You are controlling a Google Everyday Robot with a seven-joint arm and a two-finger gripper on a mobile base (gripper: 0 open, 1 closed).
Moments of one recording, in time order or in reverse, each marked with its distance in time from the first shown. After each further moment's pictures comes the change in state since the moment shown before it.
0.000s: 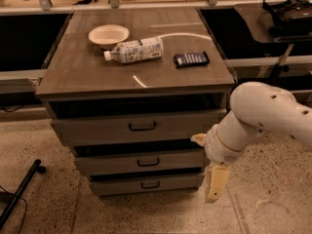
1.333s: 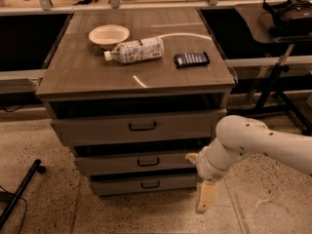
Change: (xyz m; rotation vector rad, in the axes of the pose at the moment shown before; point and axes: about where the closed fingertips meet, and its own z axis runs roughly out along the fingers) arm 0.040 -0.006 0.109 -0.044 -0.024 0.043
